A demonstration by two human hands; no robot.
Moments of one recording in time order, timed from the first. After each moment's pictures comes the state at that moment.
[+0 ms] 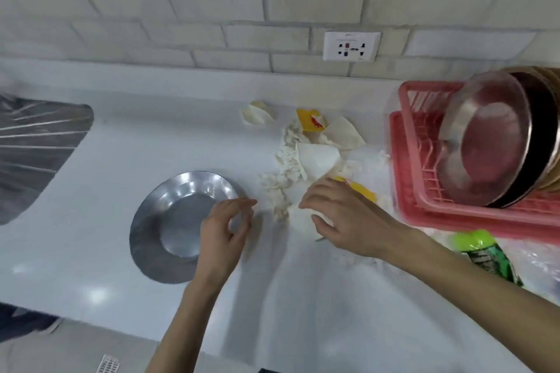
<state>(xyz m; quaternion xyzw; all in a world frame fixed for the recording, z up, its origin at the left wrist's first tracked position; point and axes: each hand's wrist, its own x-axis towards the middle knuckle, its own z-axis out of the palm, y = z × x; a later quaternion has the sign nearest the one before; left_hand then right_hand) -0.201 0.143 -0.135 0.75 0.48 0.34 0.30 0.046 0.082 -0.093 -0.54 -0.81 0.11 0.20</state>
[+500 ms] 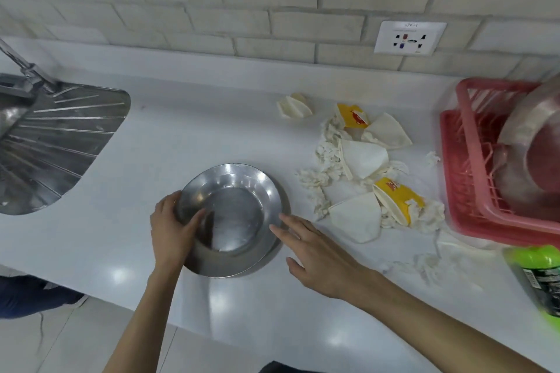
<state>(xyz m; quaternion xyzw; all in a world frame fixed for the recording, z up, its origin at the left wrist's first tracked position) -0.354 0.220 -0.189 0.62 0.69 0.26 0.25 -0.077 0.094 -0.148 -0.56 -0.76 0.29 0.12</state>
